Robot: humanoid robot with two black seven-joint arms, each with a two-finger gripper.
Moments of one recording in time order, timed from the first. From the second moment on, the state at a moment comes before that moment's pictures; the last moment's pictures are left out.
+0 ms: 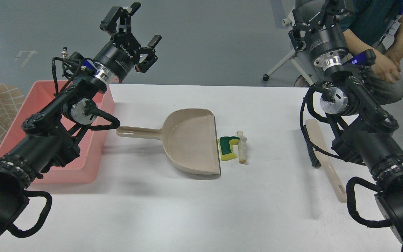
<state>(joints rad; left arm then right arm) -0.78 0.27 -0.93 -0.76 0.43 -0.46 -0.37 0.93 0.00 1.20 0.54 -0.68 0.22 0.44</state>
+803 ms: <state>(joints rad) -0.78 0.31 -0.94 -0.77 0.42 -0.48 -0.41 0.94 0.00 1.20 0.55 -0.68 0.21 0.44</state>
